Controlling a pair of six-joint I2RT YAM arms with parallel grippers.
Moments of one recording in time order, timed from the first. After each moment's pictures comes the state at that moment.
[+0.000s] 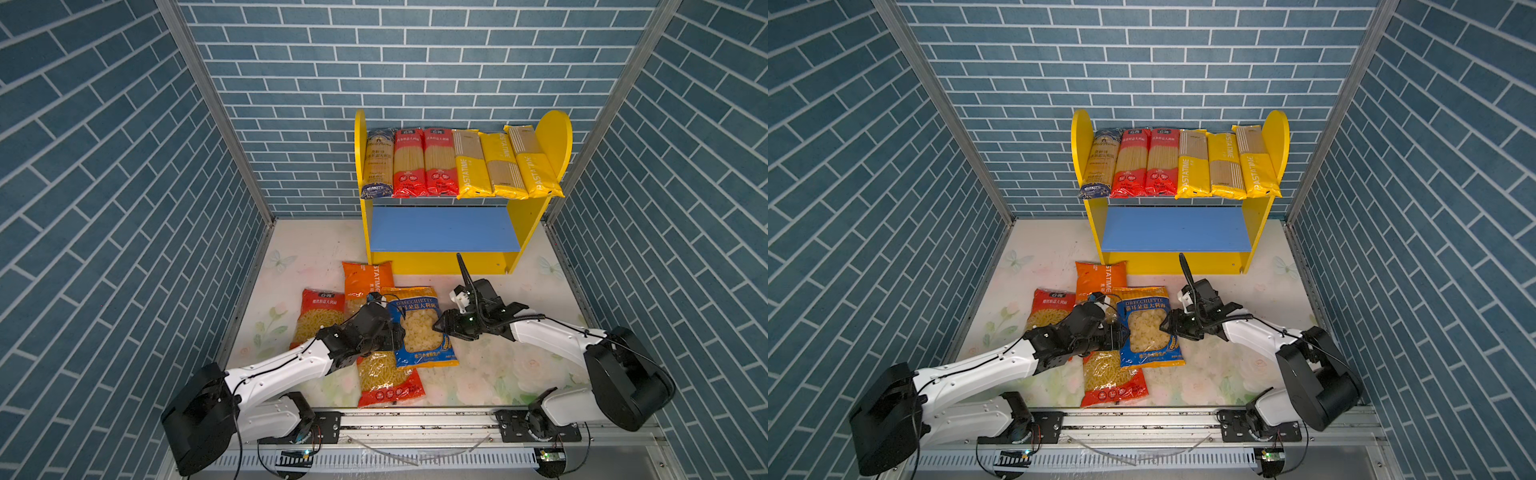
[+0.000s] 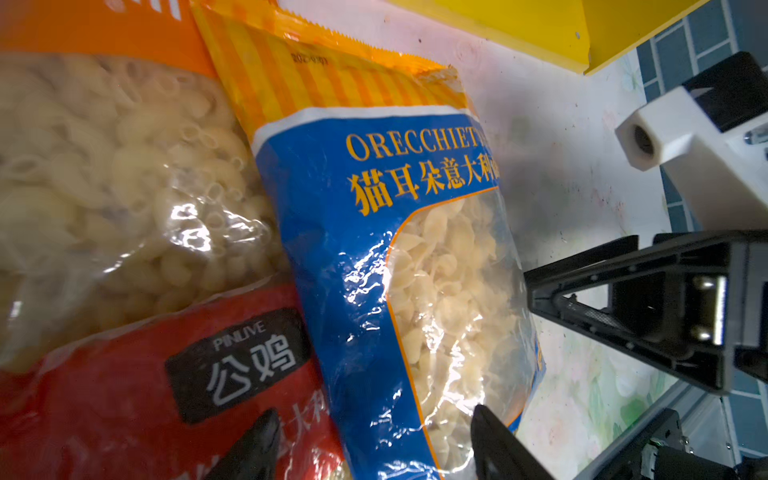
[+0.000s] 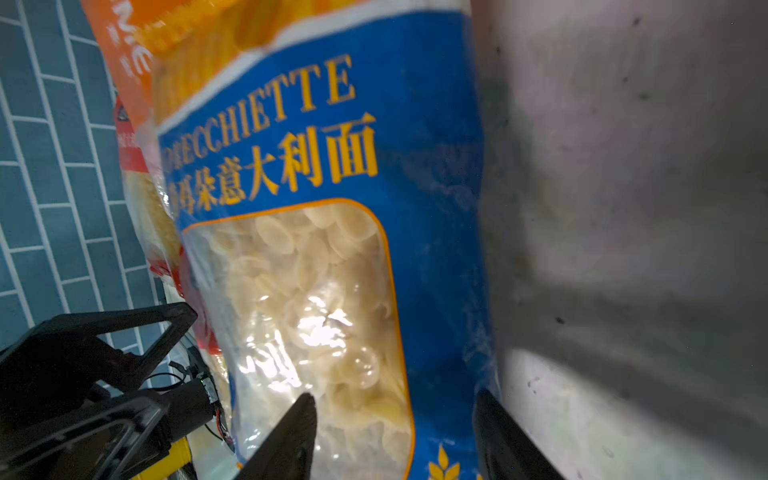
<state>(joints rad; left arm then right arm) -0.86 1.19 0.60 -0.22 0.00 -0.81 0.61 1.45 0.69 -0.25 -0.50 0.68</state>
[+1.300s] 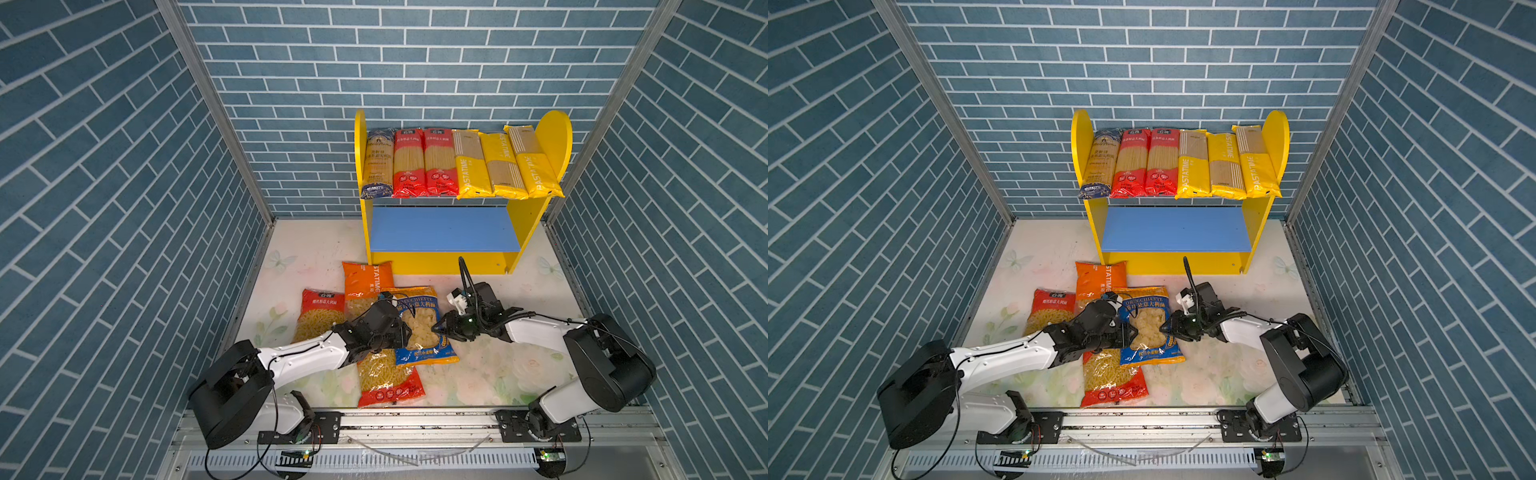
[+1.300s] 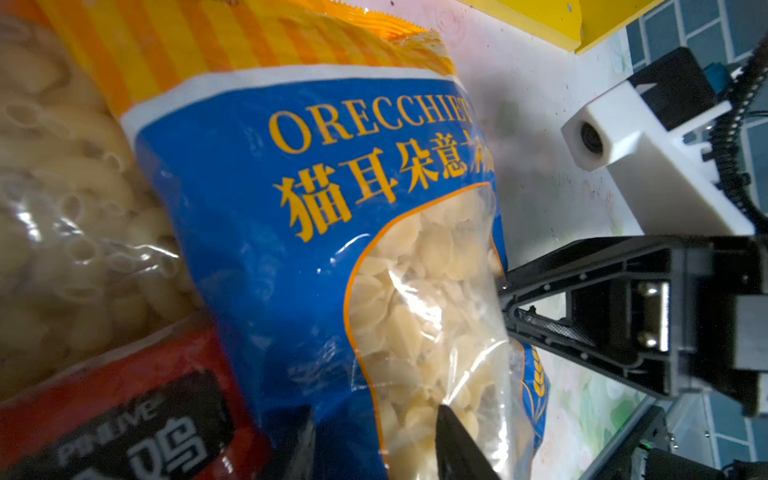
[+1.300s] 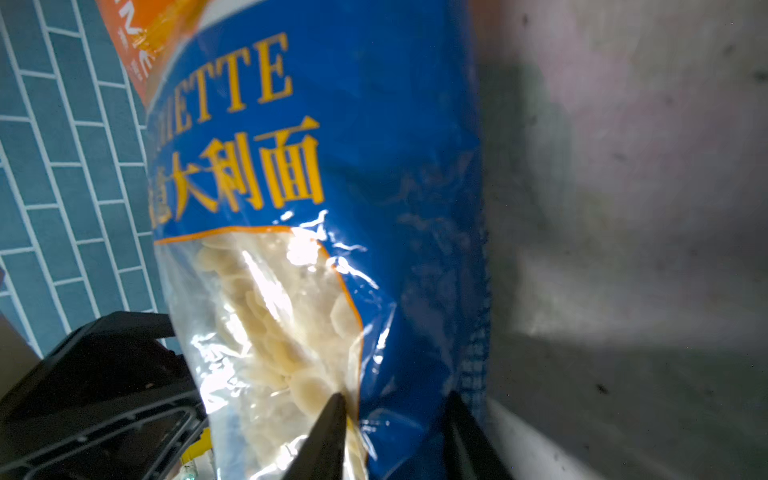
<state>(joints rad) -0.86 1.35 0.61 -0.06 0.05 -0.81 0.57 1.53 0.62 -0.01 -0.62 0.73</state>
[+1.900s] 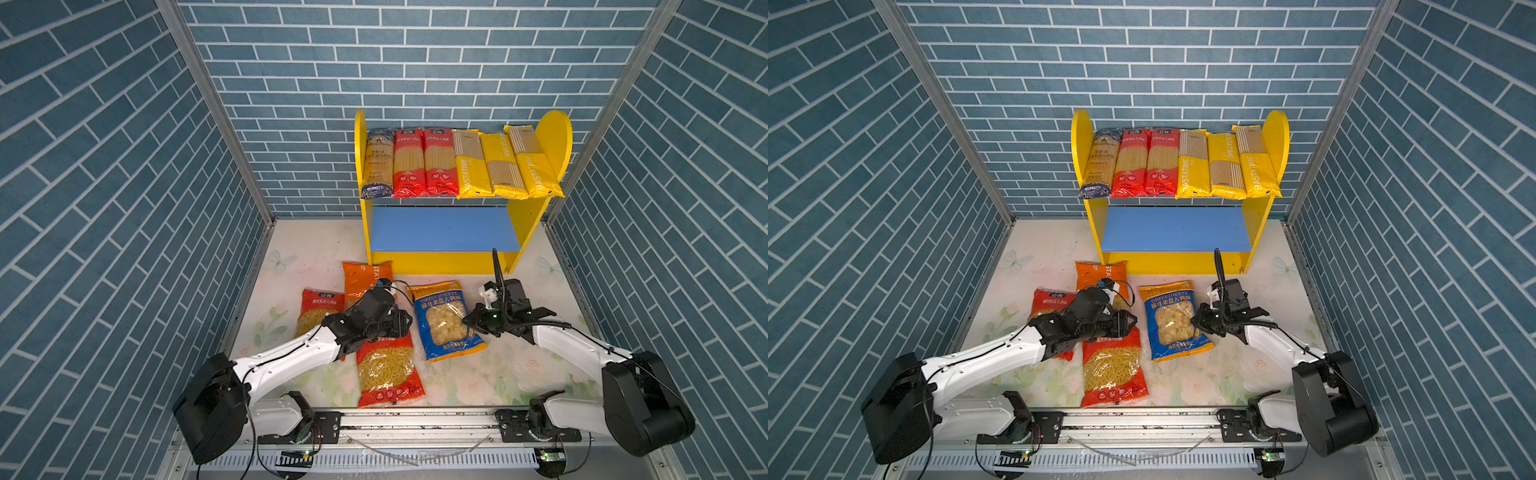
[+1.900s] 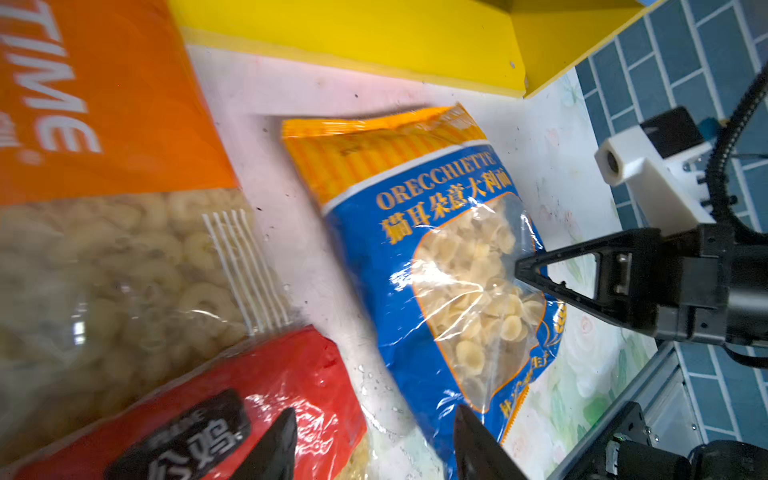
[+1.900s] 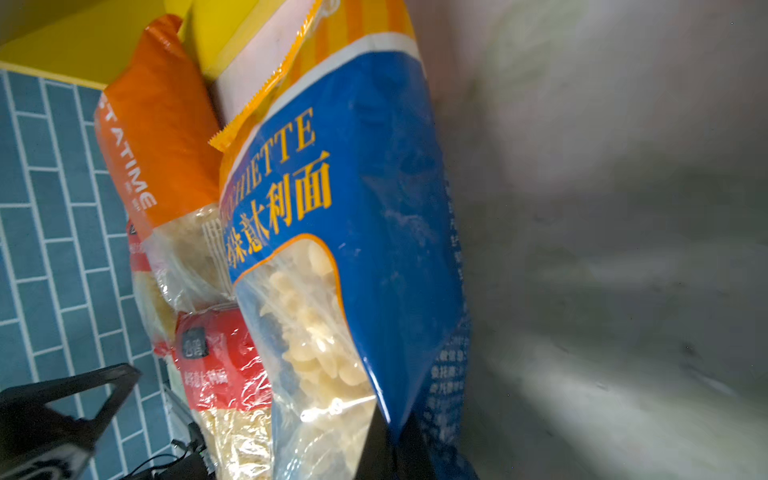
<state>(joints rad) -0.80 1.22 0.73 -0.26 0.04 -0.70 0.35 1.25 0.60 -0.34 -0.42 0.65</state>
